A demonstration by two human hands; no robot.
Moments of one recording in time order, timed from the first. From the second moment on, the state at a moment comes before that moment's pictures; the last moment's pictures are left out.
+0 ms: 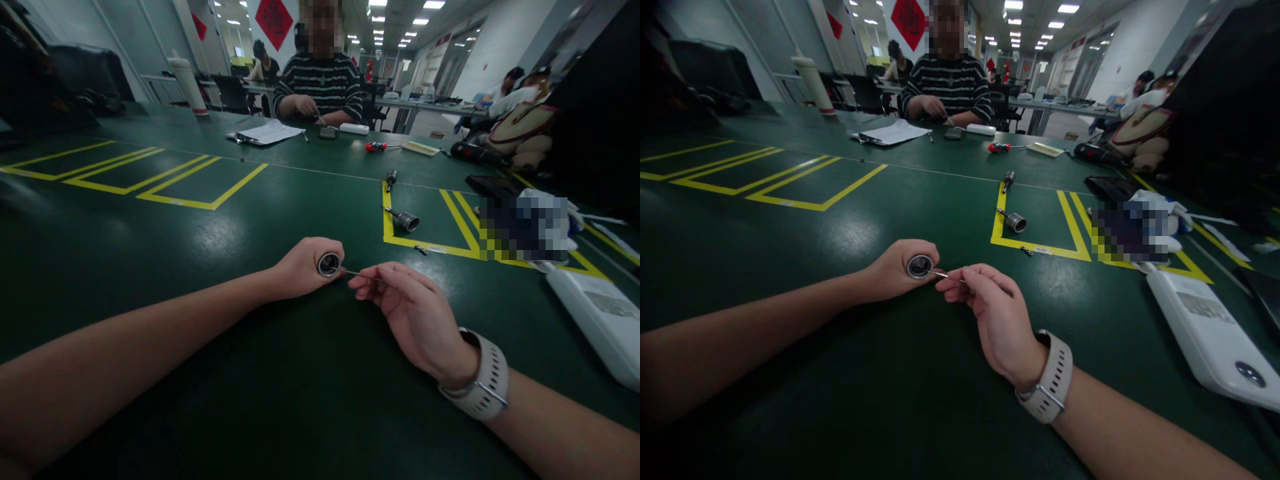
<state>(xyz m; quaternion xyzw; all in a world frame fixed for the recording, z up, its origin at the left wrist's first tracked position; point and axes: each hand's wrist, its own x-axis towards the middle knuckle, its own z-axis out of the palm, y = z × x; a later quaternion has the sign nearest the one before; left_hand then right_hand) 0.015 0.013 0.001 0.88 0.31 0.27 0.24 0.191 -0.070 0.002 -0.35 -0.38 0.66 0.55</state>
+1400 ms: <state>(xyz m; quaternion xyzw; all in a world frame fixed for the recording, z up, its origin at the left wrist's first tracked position) 0.016 0.014 -0.003 0.88 0.35 0.25 0.20 0.190 -0.074 0.007 -0.39 -0.41 0.60 0.57</state>
